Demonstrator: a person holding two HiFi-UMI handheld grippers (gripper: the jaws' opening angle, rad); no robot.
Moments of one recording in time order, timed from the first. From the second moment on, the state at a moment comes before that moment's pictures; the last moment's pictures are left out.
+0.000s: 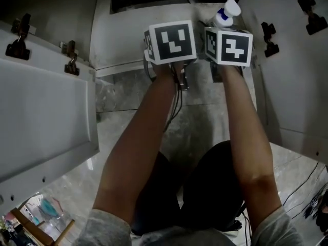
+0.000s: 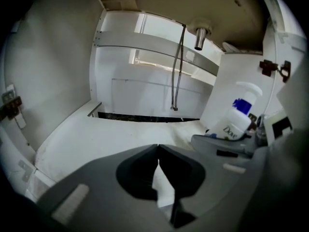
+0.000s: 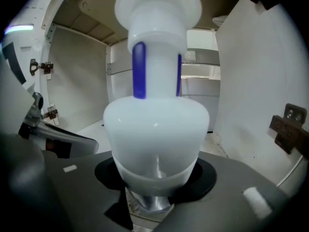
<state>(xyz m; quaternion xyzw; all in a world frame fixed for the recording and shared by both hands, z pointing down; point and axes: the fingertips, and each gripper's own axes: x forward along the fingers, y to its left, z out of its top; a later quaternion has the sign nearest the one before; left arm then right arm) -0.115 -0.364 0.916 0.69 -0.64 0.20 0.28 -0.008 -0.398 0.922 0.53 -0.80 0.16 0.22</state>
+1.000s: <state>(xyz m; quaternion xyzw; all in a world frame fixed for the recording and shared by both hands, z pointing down) -0.110 -0.373 0.923 0.70 -0.63 0.19 0.29 -0.012 -0.400 0.938 0.53 -0.81 0.12 0.21</state>
